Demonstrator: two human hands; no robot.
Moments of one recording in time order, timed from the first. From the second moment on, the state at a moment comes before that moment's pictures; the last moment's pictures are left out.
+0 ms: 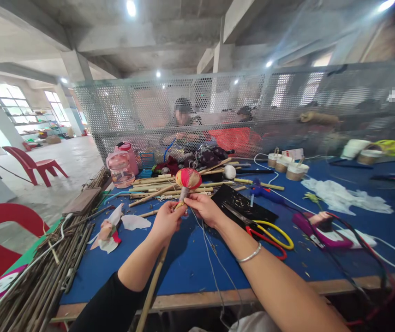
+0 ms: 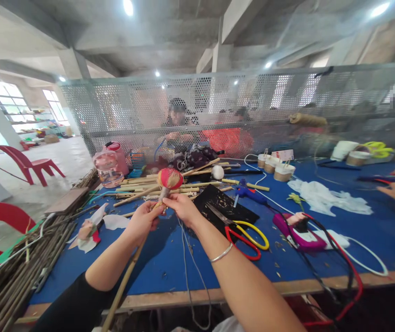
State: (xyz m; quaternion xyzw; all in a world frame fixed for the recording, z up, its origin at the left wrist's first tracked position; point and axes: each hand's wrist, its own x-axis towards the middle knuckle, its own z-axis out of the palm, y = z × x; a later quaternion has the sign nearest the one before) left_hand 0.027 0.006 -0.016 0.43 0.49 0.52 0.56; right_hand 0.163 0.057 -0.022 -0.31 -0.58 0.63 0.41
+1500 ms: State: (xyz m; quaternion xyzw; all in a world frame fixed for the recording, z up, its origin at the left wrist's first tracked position) left_hand 0.018 0.013 -0.022 0.51 0.50 0.52 0.47; right_hand 0.163 0.048 -0.018 -0.35 -0.54 0.67 0.38
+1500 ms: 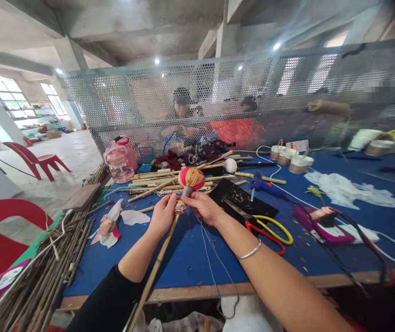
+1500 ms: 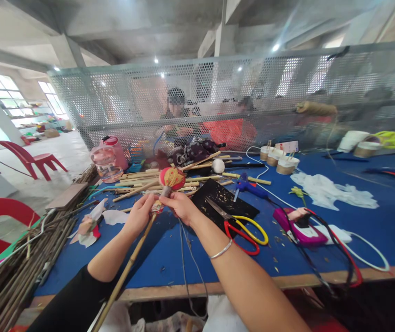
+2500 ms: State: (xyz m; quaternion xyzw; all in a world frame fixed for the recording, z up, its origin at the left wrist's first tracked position) left_hand 0.015 0.009 -0.009 0.31 0.41 0.42 0.74; right_hand 0.170 0.054 -0.021 -0.33 -0.47 0.70 0.42
